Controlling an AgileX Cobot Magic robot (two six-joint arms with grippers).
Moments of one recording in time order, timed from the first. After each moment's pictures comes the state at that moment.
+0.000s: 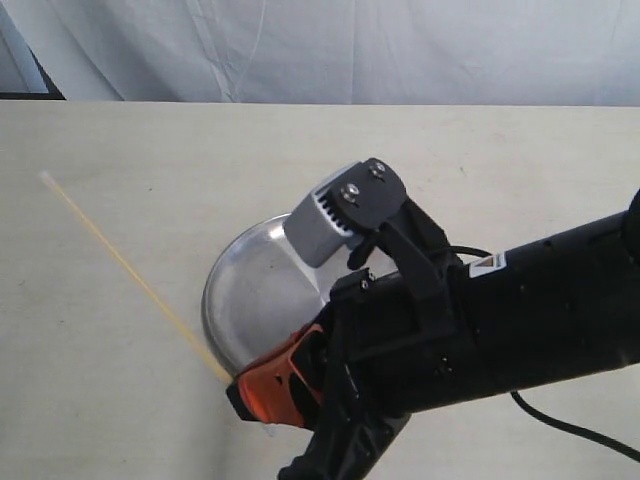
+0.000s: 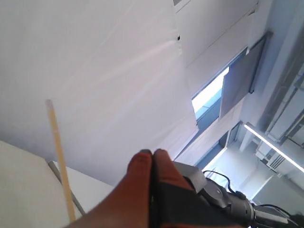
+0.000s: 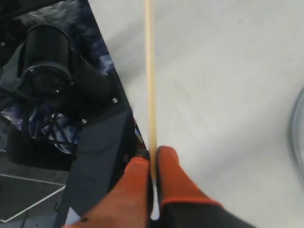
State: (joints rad) left arm -0.17 0.02 0.00 0.99 -0.76 -2.08; right arm 0.77 1.23 -0.69 1.22 0.57 -1.03
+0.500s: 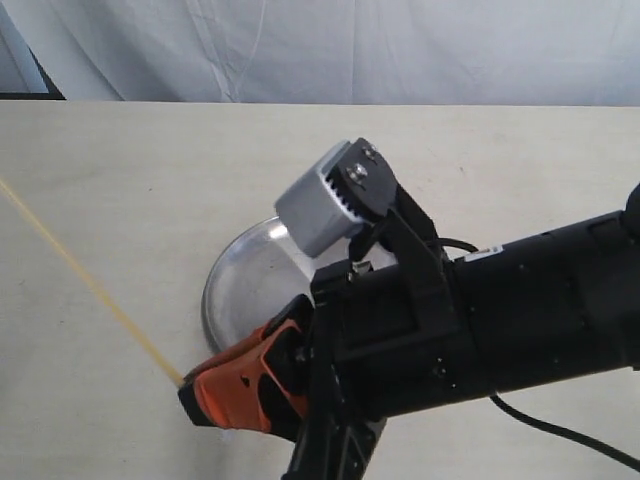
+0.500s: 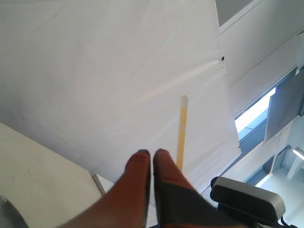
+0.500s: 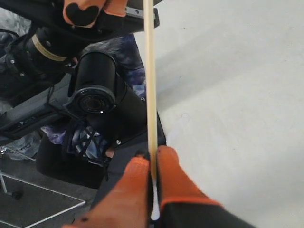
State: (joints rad) left arm -0.17 0.02 0.00 1.02 -0.57 -2.08; right arm 0.78 1.23 -0.69 1.48 0.65 -1.30
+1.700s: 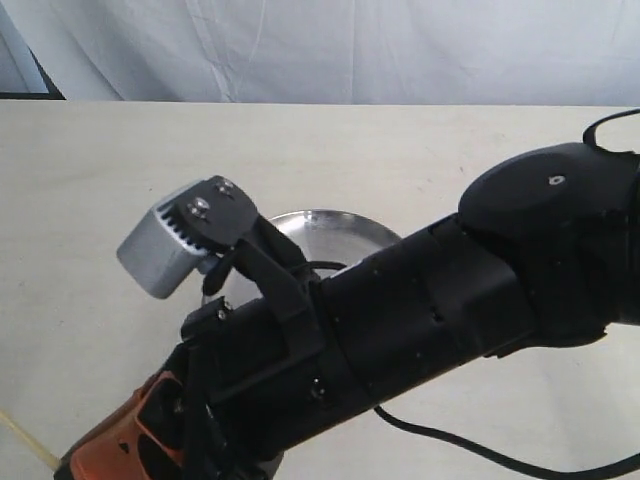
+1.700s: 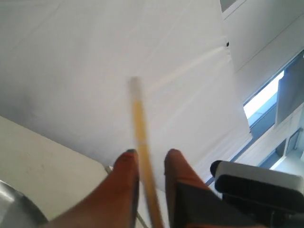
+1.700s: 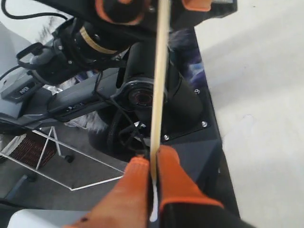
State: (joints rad) left arm -0.17 0.02 0.00 1.10 -0.58 -2.08; right arm 0.86 1.46 -0.84 1.55 0.81 -1.38
